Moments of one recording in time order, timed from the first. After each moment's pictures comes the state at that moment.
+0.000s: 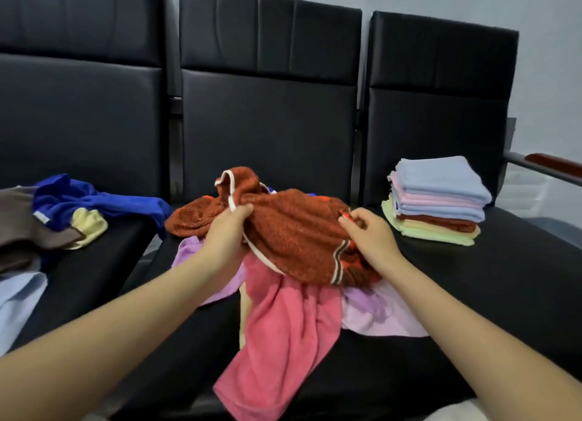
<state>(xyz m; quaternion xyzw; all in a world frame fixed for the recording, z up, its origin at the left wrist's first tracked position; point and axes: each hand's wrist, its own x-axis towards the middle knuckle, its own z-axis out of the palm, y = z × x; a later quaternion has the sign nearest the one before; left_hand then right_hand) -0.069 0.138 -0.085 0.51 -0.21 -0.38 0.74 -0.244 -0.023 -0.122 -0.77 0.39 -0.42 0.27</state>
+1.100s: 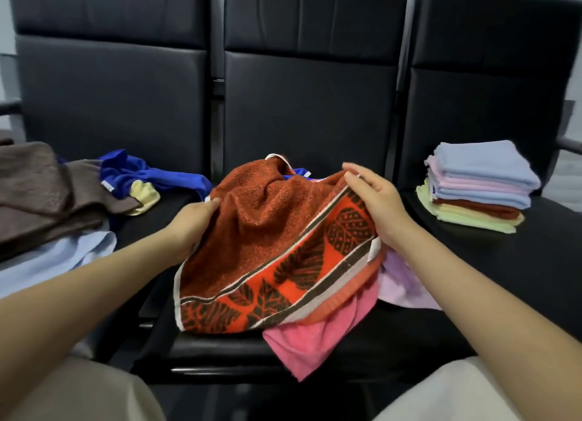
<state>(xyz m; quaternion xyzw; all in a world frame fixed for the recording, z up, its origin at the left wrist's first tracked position) 0.038 0.214 -0.121 0.70 -0.22 -0.30 0.61 -0.200 0.043 -0.086 -0.69 0.26 -0.43 0.52</state>
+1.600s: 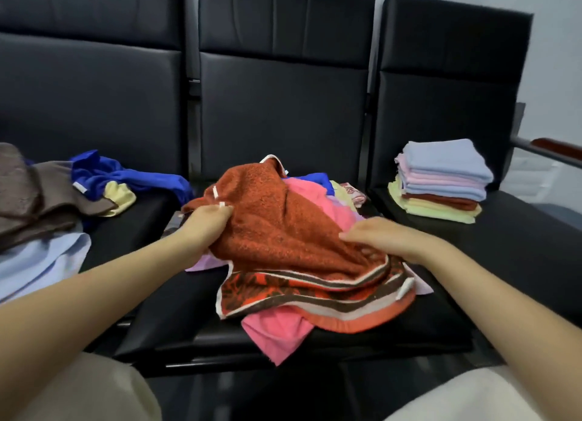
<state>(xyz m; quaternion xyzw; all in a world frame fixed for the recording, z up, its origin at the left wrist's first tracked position) -0.015 0.190 -0.114 0.76 -0.28 -0.23 0.54 -0.276 0.054 -0.085 -0.83 0.40 -0.06 0.38</state>
